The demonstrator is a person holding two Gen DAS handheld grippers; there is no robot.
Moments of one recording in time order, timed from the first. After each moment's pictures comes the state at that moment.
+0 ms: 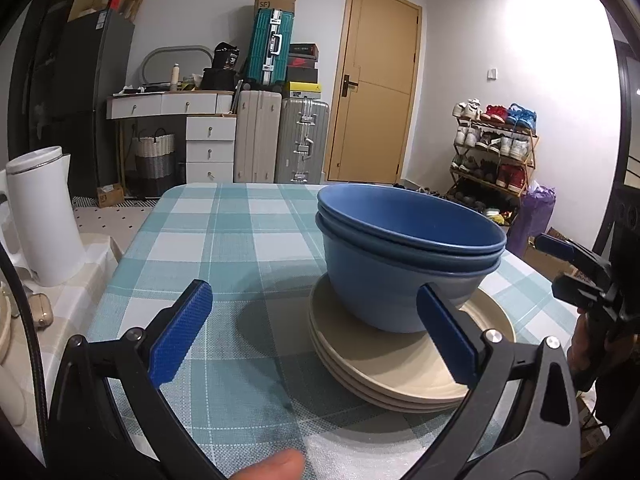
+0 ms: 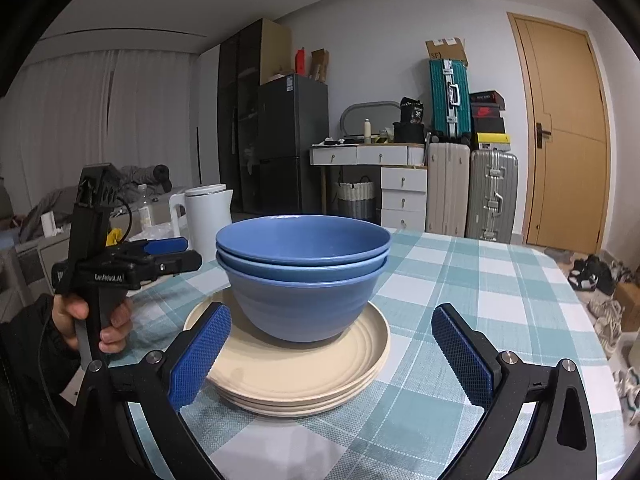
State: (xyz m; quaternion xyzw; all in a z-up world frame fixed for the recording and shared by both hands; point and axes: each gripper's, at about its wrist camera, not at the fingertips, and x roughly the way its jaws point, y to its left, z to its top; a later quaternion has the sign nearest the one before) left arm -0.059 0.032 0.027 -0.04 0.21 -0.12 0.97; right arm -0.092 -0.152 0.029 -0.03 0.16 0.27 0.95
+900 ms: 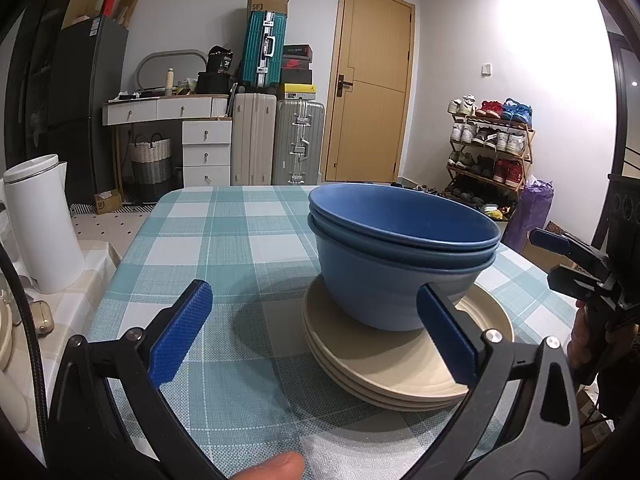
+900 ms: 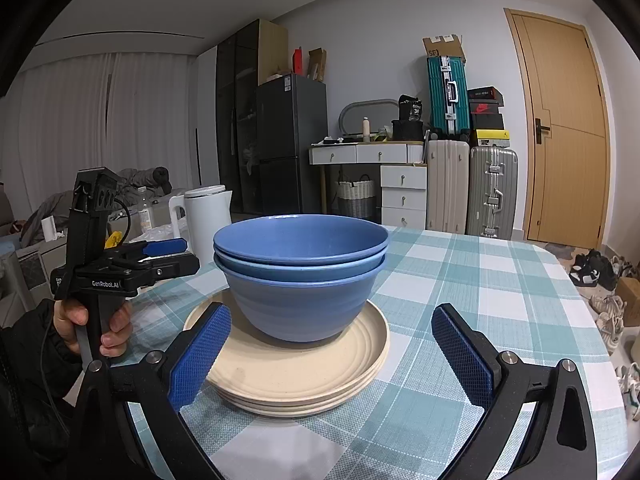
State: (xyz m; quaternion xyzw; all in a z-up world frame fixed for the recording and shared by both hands) left arm -0.058 0.026 0.026 -0.03 0.20 -0.13 0.97; right arm -0.090 -0.154 0.028 -0.02 0.17 0.27 0.95
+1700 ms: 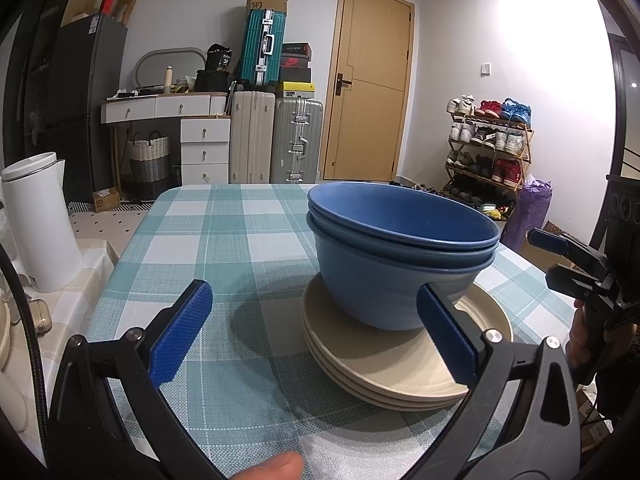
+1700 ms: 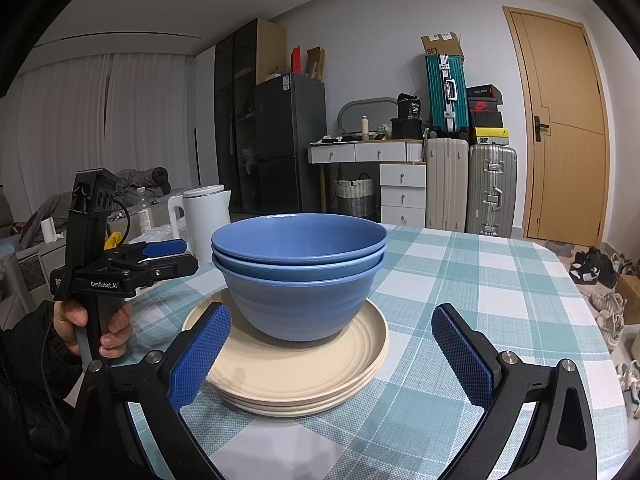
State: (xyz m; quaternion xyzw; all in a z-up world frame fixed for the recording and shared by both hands) left arm -0.057 0.025 0.024 -0.03 0.21 -0.13 0.97; right arm -0.090 -0.155 0.028 -0.02 0.17 0.27 0.95
